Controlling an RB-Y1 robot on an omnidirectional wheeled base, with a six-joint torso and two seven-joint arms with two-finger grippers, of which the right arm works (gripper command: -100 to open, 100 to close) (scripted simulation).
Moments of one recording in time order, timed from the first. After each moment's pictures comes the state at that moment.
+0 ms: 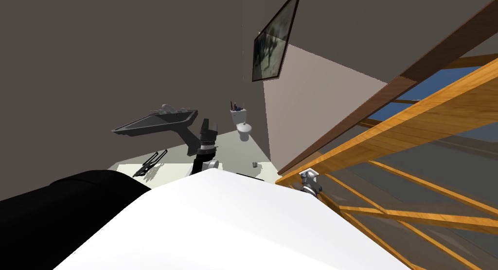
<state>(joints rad) 0.12 -0.30 -0.09 -0.71 -0.69 -0.90 -1.44</state>
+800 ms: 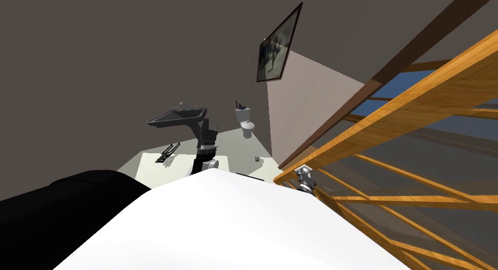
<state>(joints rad) 0.13 -0.32 -0.01 -0.74 -0.64 -0.89 -1.49</state>
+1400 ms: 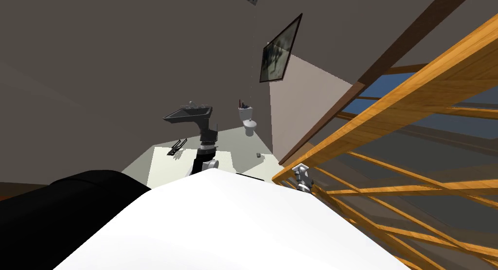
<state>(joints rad) 0.15 -0.33 0.05 -0.76 -0.61 -0.90 -1.53</state>
